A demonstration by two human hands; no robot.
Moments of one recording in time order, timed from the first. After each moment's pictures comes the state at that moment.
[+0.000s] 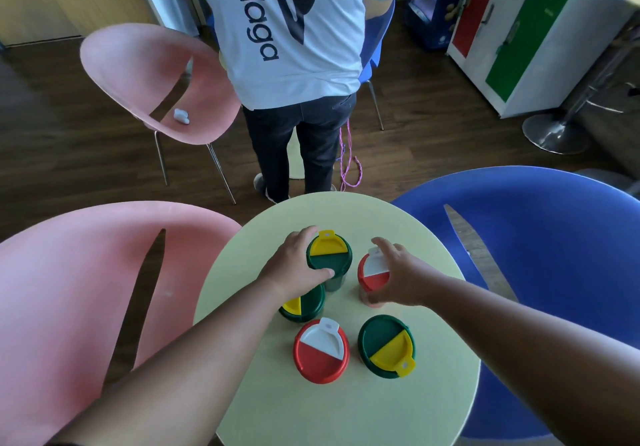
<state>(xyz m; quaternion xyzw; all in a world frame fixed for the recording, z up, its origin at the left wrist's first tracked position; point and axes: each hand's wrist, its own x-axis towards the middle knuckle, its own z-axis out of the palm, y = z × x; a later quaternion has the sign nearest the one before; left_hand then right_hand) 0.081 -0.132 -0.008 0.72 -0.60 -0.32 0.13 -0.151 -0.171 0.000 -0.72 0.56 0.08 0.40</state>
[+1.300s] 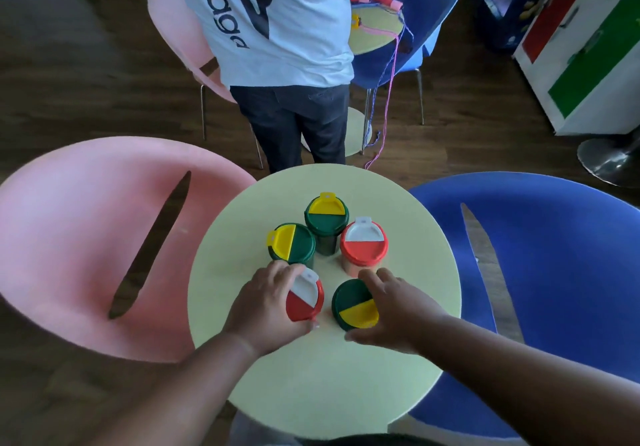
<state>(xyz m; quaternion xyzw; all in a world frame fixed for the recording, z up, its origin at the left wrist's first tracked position) 0.029 0.023 -0.020 0.75 -0.63 -0.16 0.14 -0.194 -0.086 0.007 -0.87 0.40 0.14 0.25</state>
